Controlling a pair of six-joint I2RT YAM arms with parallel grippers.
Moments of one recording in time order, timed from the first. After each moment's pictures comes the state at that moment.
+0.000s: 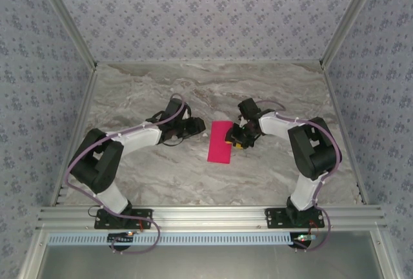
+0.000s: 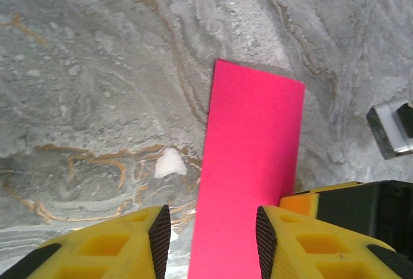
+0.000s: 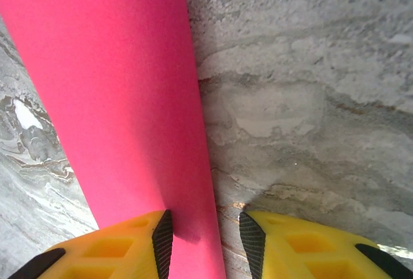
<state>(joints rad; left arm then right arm) -0.61 1.66 0.93 -0.09 0.25 -0.86 0.44 1.79 1.01 -0.50 -0.38 0.72</state>
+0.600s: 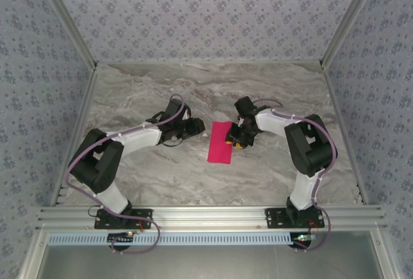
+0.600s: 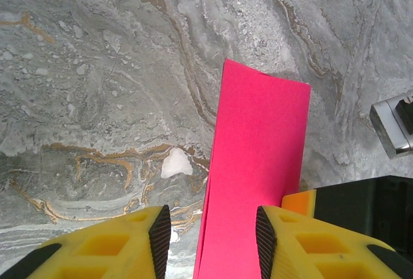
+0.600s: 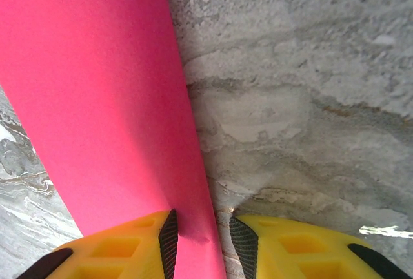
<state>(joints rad) -0.61 1.66 0.92 -0.08 0.25 -0.86 0.46 1.85 1.07 -0.59 -0.33 0.74</state>
